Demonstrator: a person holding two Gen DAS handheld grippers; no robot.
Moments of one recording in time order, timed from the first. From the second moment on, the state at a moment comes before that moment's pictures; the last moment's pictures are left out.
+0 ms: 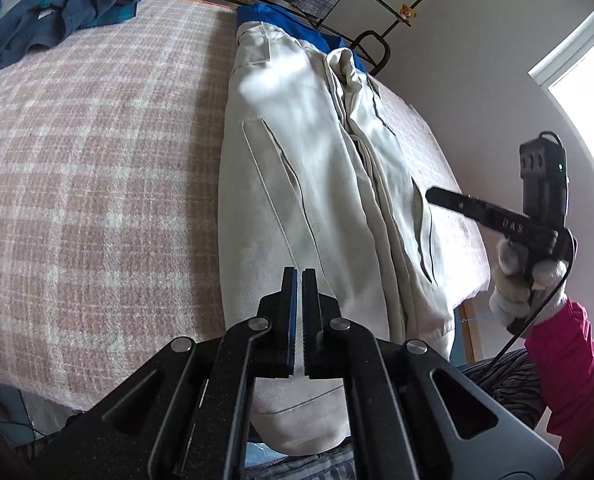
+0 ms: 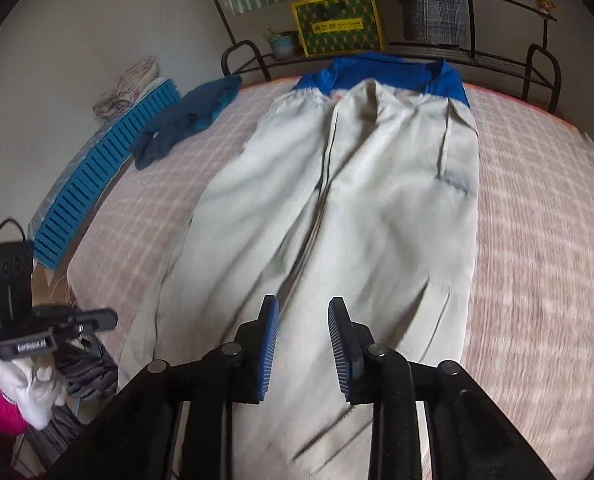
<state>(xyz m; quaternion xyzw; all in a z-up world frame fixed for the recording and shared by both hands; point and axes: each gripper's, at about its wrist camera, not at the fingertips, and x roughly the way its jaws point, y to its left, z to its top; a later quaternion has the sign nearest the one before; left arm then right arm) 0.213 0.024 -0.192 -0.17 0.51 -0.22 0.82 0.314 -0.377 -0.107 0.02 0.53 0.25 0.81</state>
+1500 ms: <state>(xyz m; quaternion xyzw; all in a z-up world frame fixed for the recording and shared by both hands) 0.165 0.023 -0.282 -0.33 0.62 -0.26 0.66 0.203 -0.454 -0.207 0.24 0.62 0.34 0.67</state>
